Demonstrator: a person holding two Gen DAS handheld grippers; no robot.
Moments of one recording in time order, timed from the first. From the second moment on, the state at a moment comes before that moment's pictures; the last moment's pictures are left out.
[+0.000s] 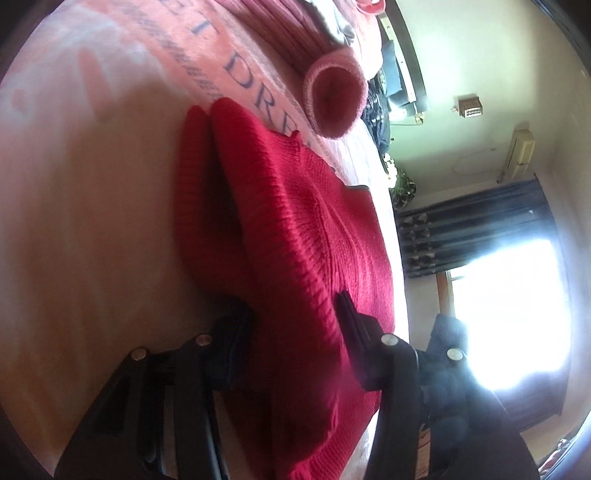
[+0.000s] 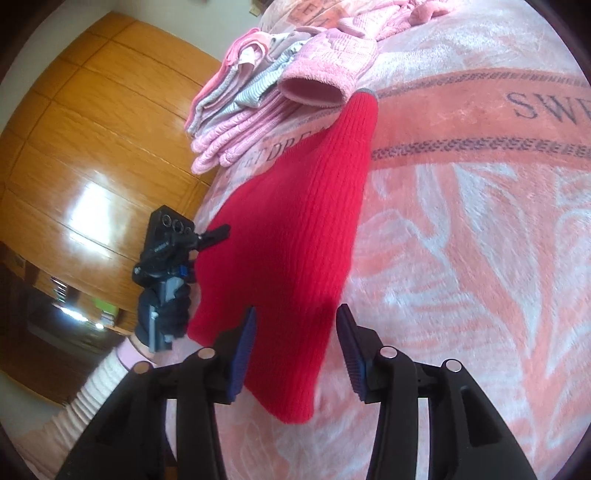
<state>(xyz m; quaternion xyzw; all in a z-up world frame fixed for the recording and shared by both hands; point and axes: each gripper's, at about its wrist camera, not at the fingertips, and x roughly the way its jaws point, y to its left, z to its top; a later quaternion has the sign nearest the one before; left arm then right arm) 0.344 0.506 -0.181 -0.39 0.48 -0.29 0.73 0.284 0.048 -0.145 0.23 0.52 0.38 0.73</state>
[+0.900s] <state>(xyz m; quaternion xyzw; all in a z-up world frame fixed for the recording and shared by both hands) 0.314 0.410 -0.145 -0.40 0.48 -0.30 0.72 0.291 0.027 -0.112 0.26 0.55 0.36 0.71</state>
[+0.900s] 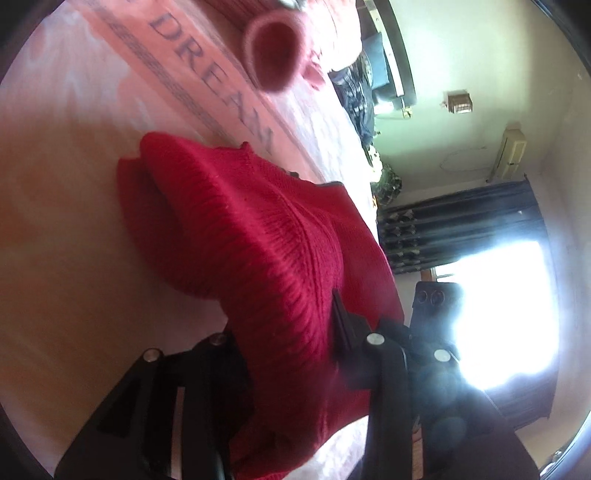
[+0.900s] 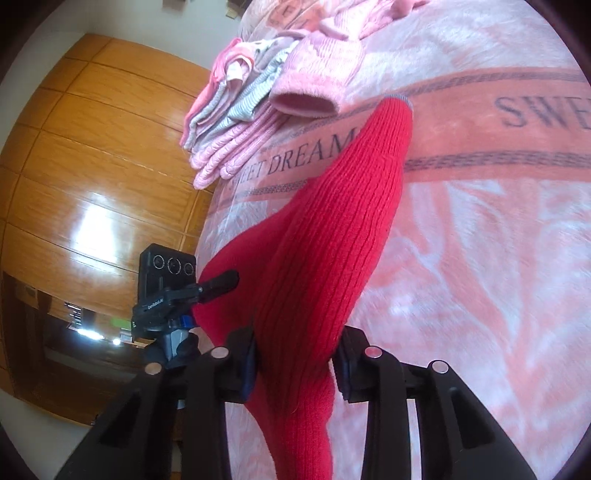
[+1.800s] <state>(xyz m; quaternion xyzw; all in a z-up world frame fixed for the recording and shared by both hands) 0.239 0.236 -0.183 -0.31 0.54 -0.33 0.71 0.164 -0.116 -0.165 0.28 0.56 0.28 0.73</state>
